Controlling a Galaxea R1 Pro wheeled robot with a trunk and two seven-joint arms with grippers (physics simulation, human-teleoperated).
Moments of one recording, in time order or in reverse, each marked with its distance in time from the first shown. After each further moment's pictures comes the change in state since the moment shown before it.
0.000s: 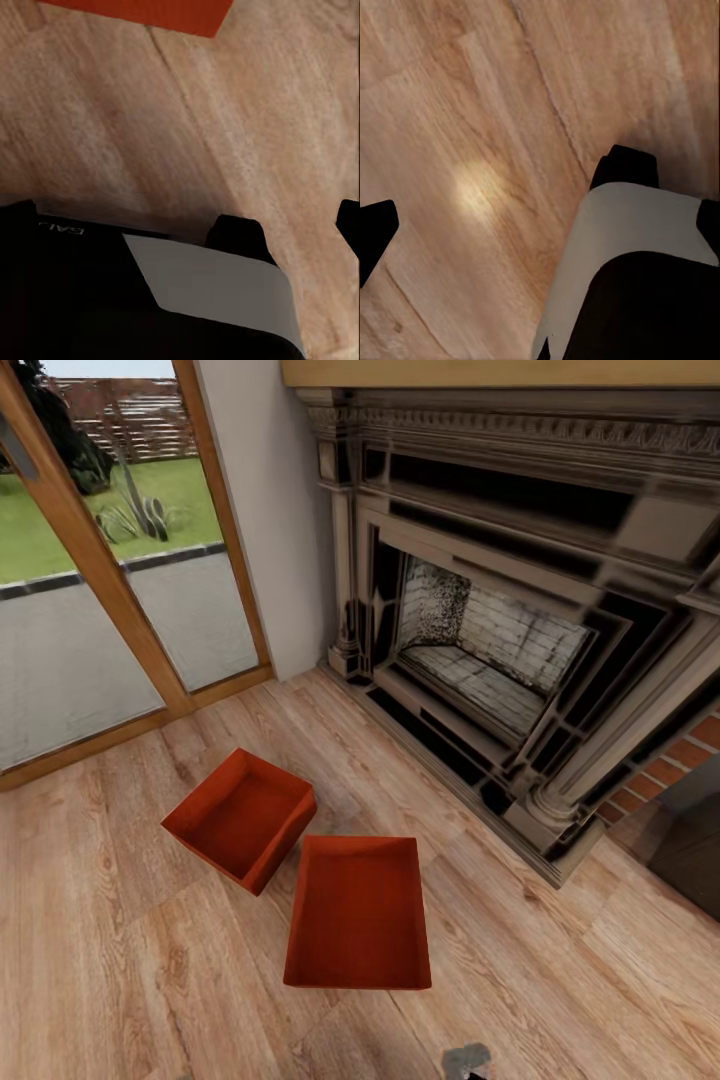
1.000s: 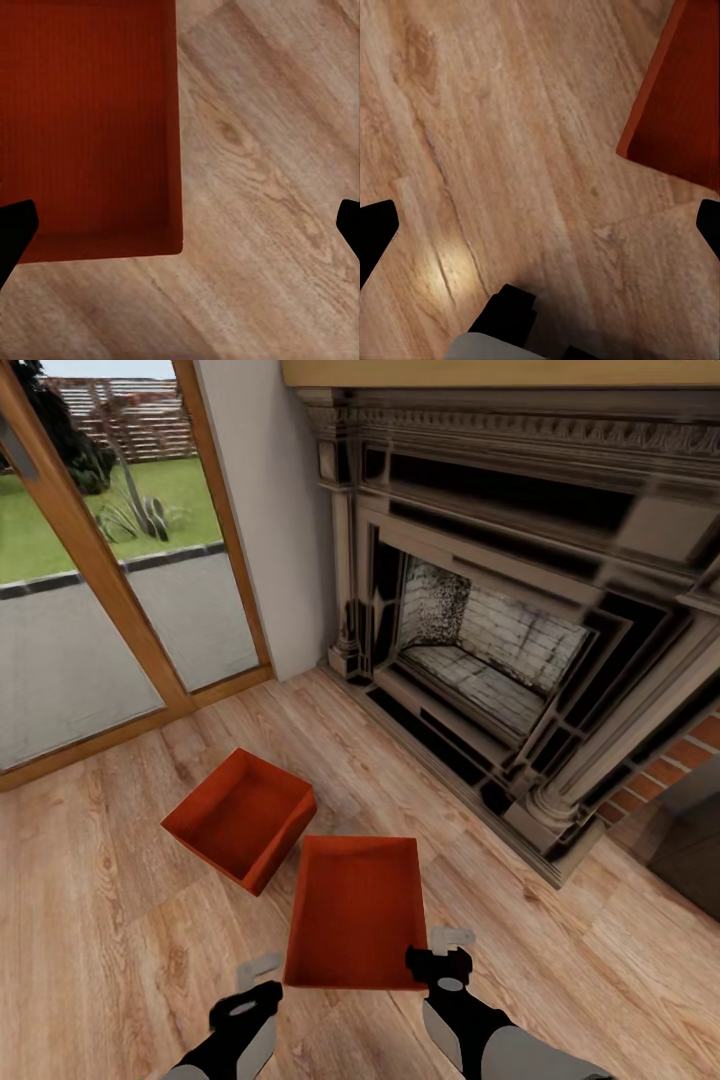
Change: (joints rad) left arm -0.350 -0.261 -0.048 0.233 -0.030 -0.217 0.309; right arm -0.350 0.080 -0.049 0.208 -0.112 -0.153 -0.161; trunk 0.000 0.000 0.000
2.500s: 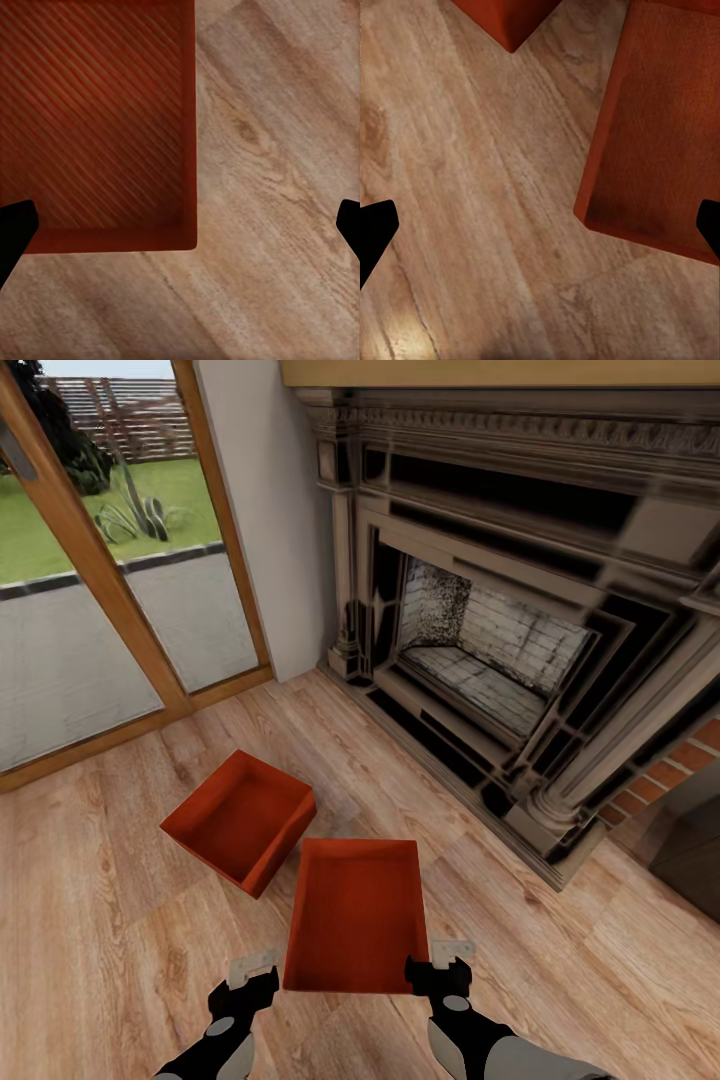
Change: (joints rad) left arm 0.000 0.059 -0.037 0.071 -0.005 -0.226 -0.225; right arm 0.000 0.000 0.000 0.092 0.001 -0.103 0.070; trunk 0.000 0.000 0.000
